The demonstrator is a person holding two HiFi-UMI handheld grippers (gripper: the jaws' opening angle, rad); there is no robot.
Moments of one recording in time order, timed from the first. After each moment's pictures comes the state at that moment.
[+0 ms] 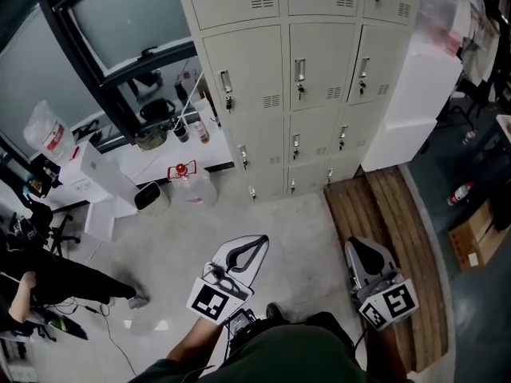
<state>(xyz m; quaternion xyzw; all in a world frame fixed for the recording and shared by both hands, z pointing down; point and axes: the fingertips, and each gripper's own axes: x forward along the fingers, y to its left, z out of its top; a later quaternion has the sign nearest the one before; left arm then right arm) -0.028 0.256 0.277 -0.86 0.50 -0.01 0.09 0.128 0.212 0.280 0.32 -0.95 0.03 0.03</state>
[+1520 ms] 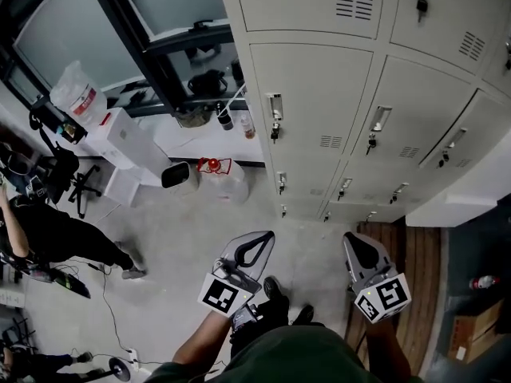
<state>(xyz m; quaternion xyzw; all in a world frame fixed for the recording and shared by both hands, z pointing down) -0.158 0.030 0.331 -0.76 0.65 -0.02 0.04 -0.035 -0.059 0.345 0.15 -0.99 0.05 0.06</state>
